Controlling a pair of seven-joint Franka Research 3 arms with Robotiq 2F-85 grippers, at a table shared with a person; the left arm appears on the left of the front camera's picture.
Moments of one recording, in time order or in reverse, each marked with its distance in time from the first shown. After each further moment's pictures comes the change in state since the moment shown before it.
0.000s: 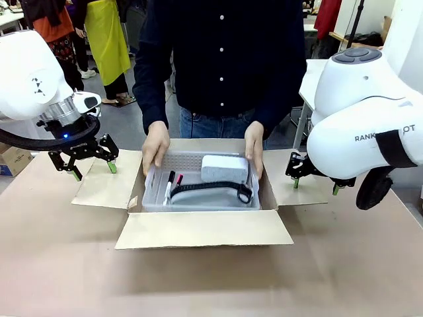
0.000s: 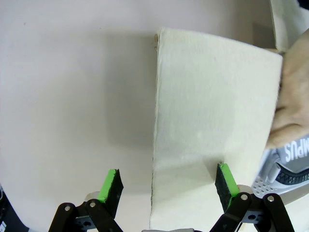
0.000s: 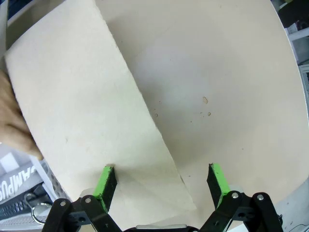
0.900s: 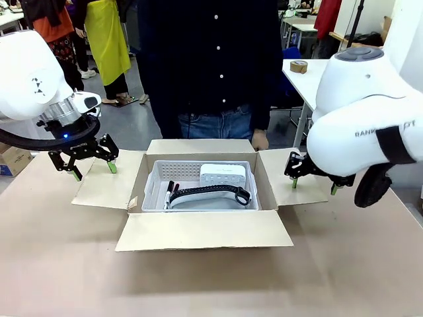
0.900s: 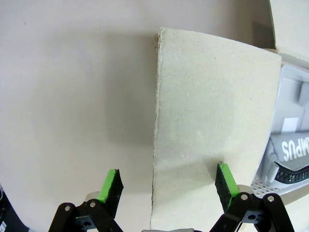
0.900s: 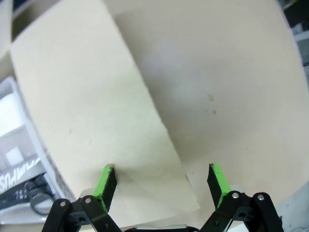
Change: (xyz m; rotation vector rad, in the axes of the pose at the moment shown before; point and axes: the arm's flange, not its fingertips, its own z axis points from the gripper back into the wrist) left arm 0.000 0.000 0.000 0.000 0.000 0.000; right arm 0.002 0.000 0.004 0.041 0.029 0.035
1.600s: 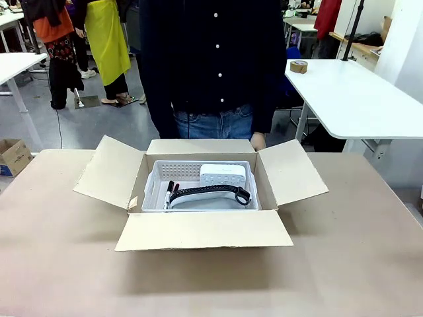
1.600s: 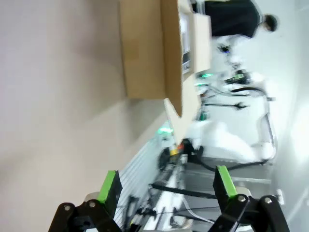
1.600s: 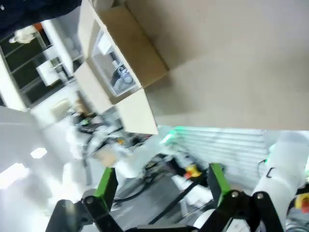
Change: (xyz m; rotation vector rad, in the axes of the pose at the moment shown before) left arm -0.076 0.282 0.025 -1.064 0.104 -0.112; right arm 0.040 -0.348 0.047 0.926 0.579 -0.301
